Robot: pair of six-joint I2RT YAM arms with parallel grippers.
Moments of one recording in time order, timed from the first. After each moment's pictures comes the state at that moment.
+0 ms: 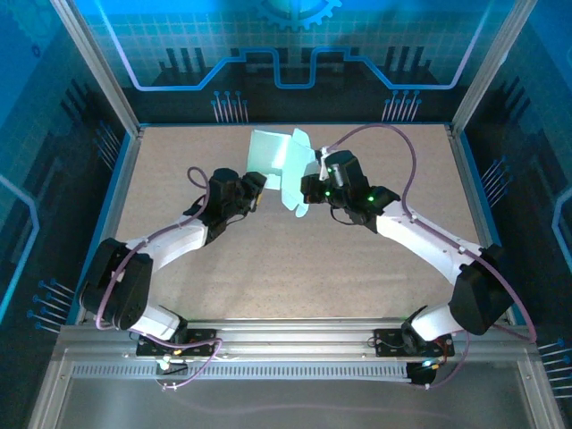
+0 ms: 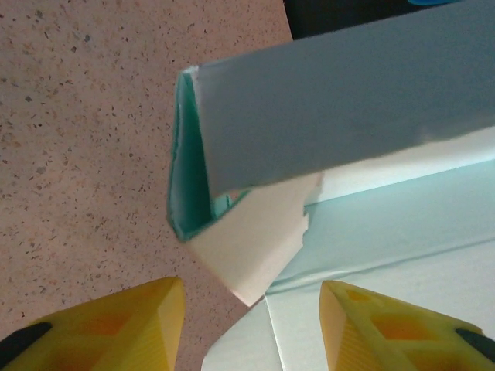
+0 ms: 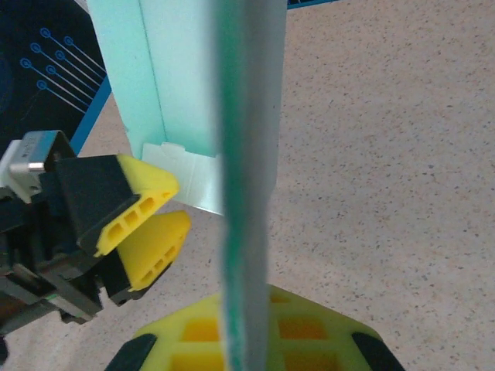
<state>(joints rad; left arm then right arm) -0.39 1.49 0.81 0.21 0.10 -1.44 0.63 1.45 1.16 -0.28 -0.04 0.53</state>
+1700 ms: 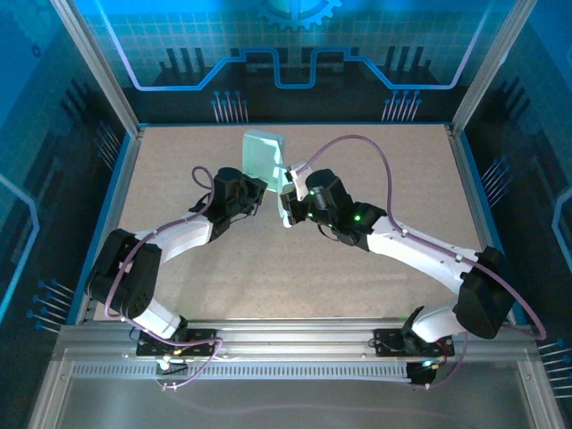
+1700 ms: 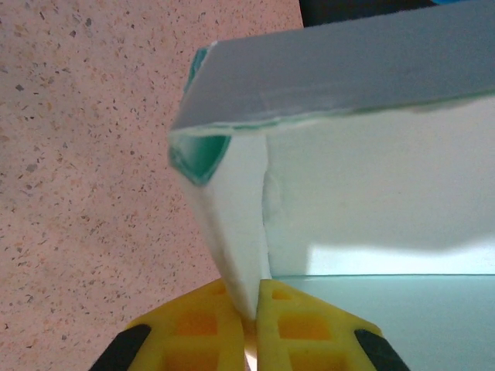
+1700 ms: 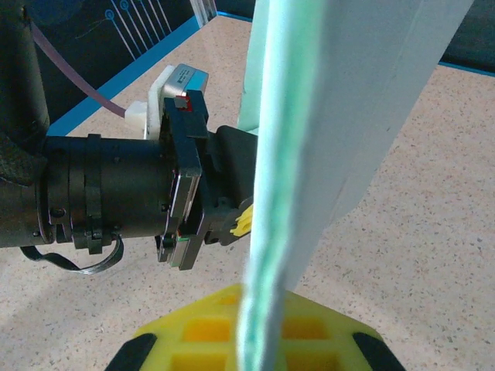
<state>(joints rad) -0.39 1.56 0.84 0.23 0.11 -1.48 0.81 1.43 1.10 -0.17 0.06 0.22</state>
